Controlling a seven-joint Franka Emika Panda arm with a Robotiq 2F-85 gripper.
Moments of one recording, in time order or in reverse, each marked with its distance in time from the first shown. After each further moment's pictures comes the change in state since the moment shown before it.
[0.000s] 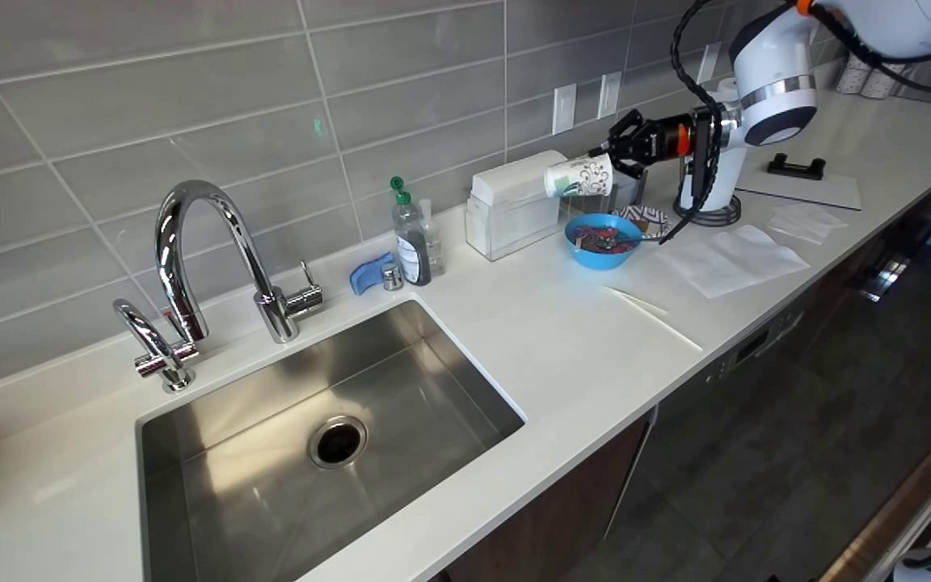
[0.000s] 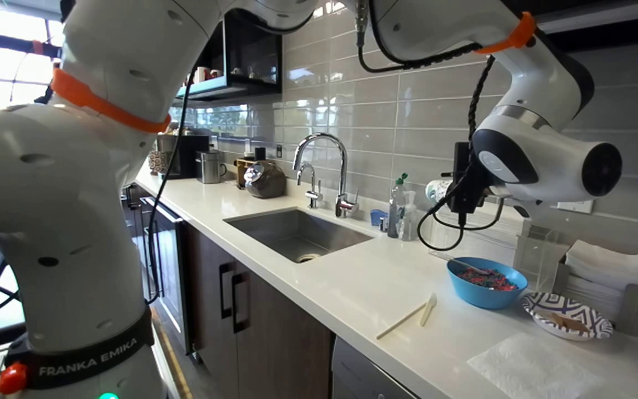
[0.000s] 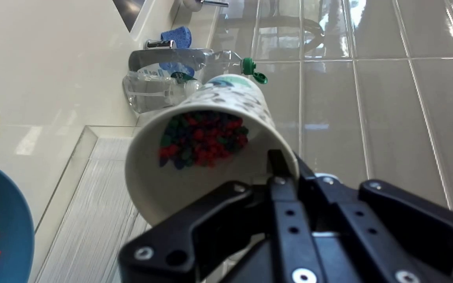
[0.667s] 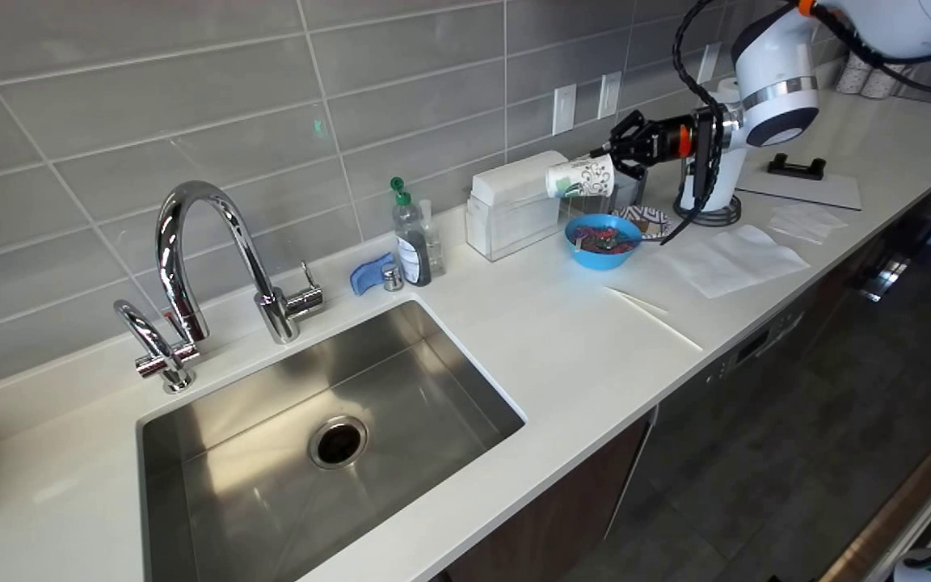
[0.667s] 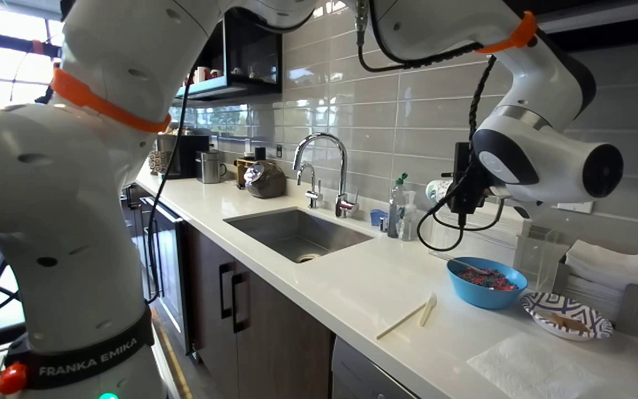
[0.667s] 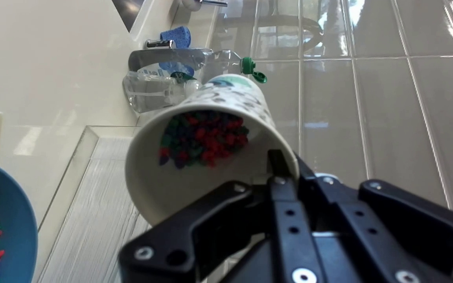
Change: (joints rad) arm -0.010 -0.003 0.006 -0.007 0.000 0.000 0.000
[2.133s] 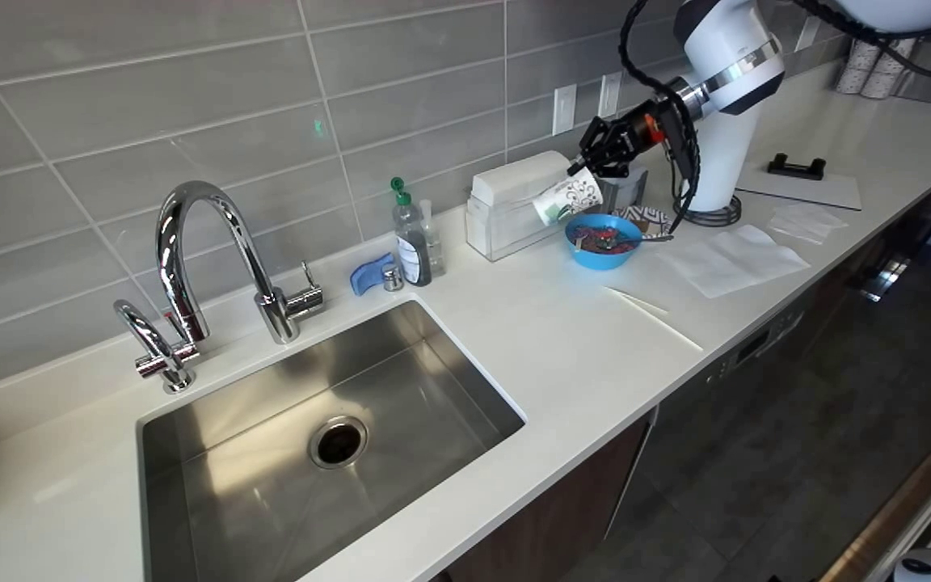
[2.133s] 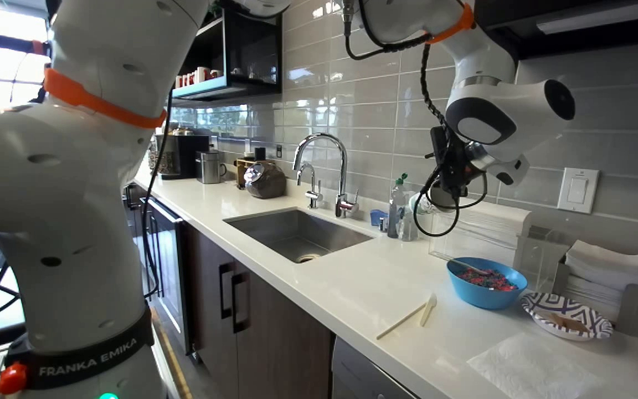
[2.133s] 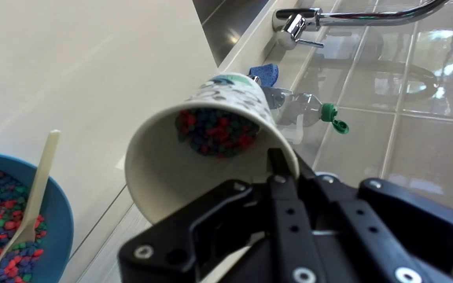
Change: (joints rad) arm 0.039 -0.069 0.123 0.041 -0.388 0.238 0.193
